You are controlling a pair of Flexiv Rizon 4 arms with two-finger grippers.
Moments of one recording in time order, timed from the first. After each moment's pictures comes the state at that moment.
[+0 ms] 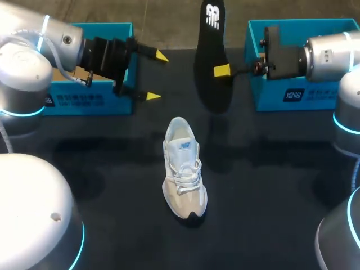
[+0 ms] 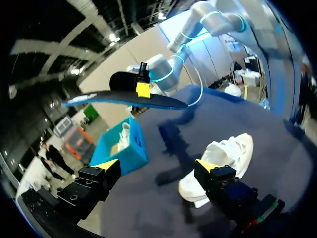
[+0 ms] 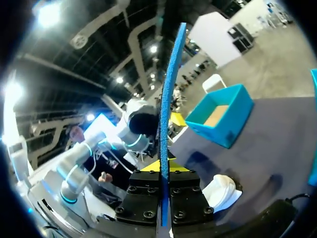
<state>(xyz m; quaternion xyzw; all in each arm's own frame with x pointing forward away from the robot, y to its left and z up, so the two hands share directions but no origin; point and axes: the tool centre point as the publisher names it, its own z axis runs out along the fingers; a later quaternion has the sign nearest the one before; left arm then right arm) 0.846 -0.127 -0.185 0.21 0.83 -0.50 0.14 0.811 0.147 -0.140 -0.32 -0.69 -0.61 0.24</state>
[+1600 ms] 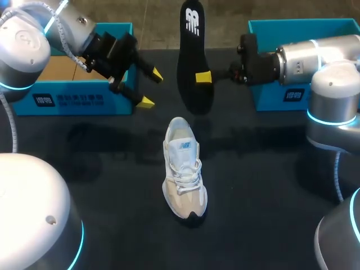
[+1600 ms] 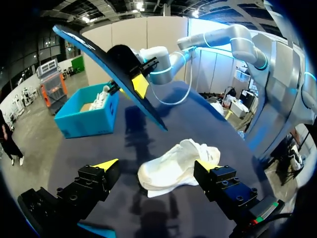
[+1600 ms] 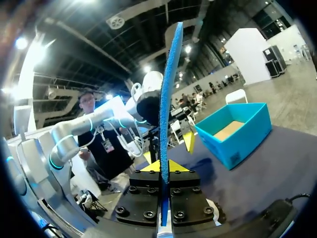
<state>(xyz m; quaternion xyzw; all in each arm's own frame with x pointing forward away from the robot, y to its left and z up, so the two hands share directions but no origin) 0.828 -0.107 -0.221 0.09 0.90 -0.42 -0.06 0.840 0.186 -0.178 -0.17 -0.72 -0.65 0.19</state>
